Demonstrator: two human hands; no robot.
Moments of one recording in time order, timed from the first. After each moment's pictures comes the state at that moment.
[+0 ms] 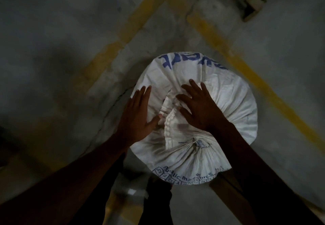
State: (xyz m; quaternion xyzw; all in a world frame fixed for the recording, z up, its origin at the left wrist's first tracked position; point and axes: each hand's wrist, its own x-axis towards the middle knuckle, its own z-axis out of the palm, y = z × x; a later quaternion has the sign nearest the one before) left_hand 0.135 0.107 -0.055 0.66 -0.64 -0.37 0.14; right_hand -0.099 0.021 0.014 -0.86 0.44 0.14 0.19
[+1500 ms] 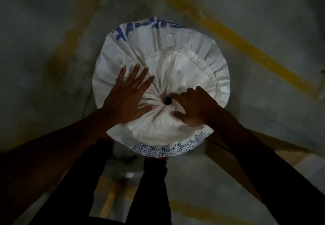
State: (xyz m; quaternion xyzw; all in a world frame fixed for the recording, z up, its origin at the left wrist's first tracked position) left_hand 0.035 0.105 -0.041 0.44 -0.88 -0.16 0.03; right_hand -0.234 0.118 0.022 -0.84 0.45 0.24 0.20
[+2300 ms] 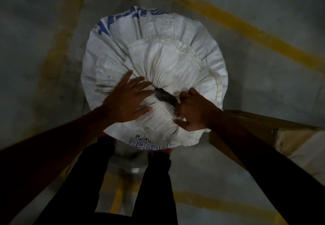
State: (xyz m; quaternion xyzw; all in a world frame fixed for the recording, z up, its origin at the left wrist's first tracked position) left_hand 0.002 0.131 -0.060 0.31 -0.94 -0.11 0.06; right_hand -0.276 0.179 0.008 -0.86 0.40 0.21 0.23
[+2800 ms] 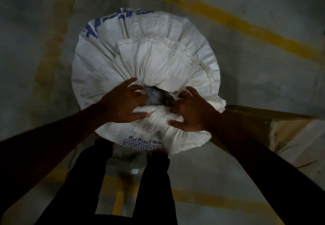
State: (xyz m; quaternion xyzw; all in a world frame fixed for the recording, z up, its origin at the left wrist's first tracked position) left_hand -0.022 0.129 -0.053 0.21 -0.96 -0.16 0.02; right_hand -0.303 0.214 0.007 -0.83 0.48 0.17 0.24
